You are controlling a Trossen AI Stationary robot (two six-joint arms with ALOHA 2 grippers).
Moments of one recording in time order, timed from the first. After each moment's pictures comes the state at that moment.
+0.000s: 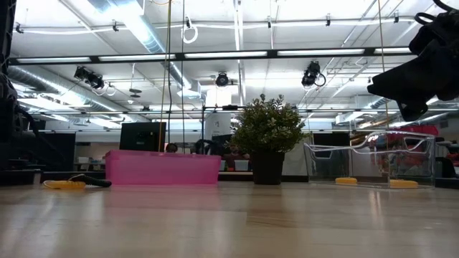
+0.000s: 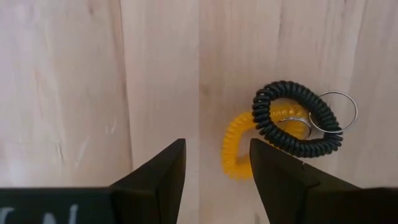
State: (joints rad) left arm -1.00 1.62 0.94 -0.78 -0.14 -0.98; right arm 0.40 0.86 0.02 0.76 0.46 0.30
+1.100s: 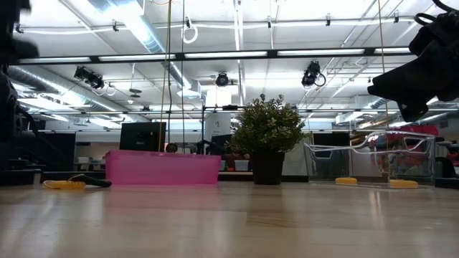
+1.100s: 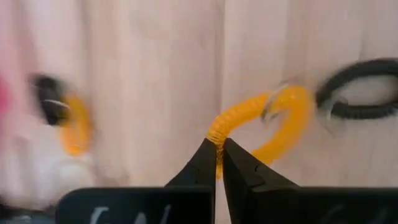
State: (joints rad) left arm -0.97 1.62 1.09 -1.10 -0.33 -0.97; right arm 0.40 0.86 0.02 0.75 0.46 0.30
